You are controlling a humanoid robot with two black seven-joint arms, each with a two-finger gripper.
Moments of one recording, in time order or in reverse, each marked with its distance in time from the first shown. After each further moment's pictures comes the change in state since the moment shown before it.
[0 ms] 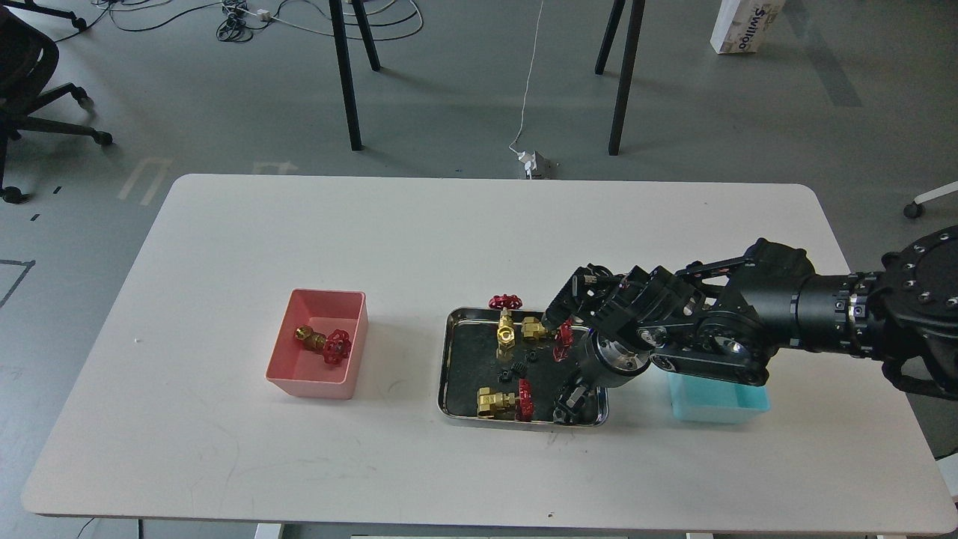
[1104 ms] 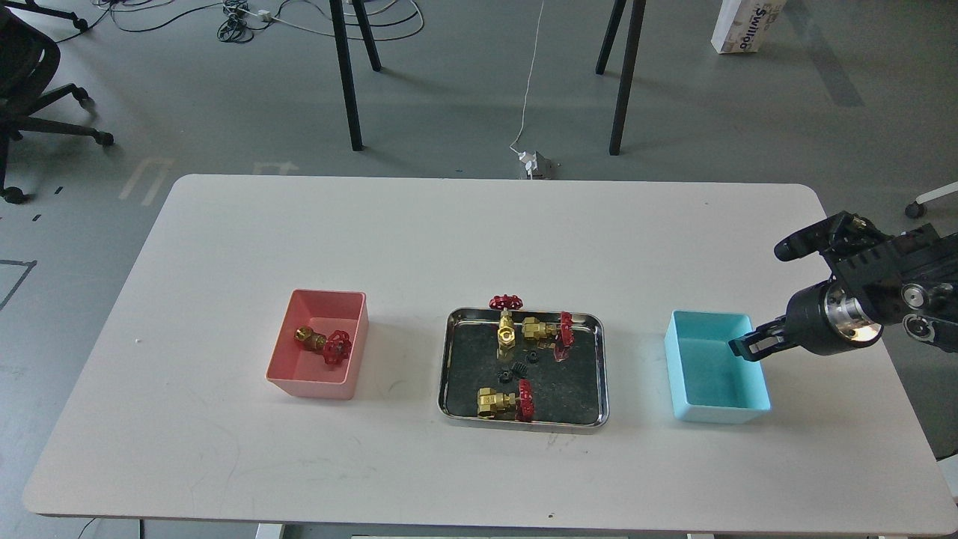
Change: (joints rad) left arm -0.015 -0.004 0.000 -0.001 -0.001 -0.002 -0.001; right arm -0.012 -0.694 0.127 0.282 0.053 0.000 -0.025
